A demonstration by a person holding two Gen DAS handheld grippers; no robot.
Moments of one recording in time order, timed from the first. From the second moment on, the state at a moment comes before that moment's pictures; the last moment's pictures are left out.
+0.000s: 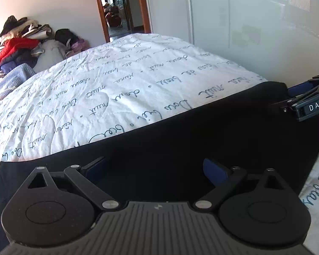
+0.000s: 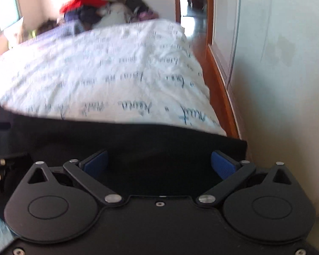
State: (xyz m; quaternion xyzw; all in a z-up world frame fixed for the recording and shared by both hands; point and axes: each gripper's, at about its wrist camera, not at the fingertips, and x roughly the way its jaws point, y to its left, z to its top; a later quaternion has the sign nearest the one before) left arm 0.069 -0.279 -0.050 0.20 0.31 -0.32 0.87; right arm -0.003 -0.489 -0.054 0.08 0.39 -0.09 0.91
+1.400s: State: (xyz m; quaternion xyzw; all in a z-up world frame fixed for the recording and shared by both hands) left arm 0.028 -0.323 -0.040 0.15 0.35 -0.28 0.88; right arm -0.137 -0.480 -0.041 0.27 0.28 -0.22 0.90
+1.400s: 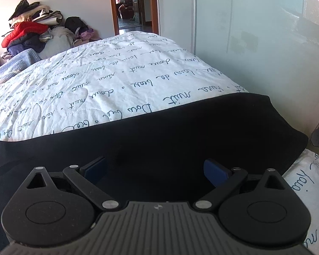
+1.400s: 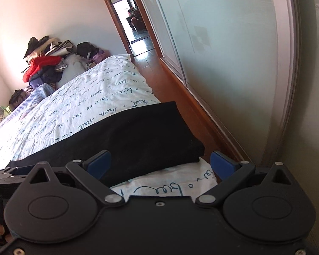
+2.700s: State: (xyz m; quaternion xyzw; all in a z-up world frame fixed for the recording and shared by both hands) left arm 0.036 -0.298 -0.027 0.13 0.36 -0.27 0.89; right arm -0.132 -0.527 -0.099 0.62 0.17 -0.22 0.73
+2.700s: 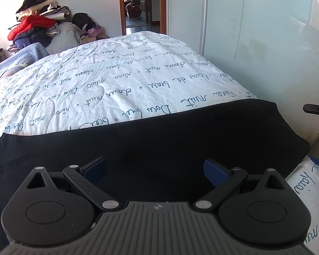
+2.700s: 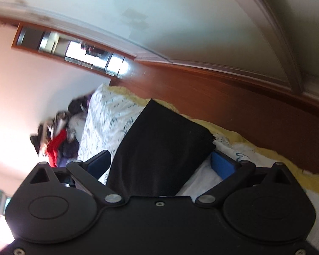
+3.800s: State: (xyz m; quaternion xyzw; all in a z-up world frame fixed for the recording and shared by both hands) left arm 0.104 -0.238 -0.027 -0.14 0.49 -0.32 0.80; right arm -0.054 -0.306 -0.055 -0.23 0.33 -0.16 0.90
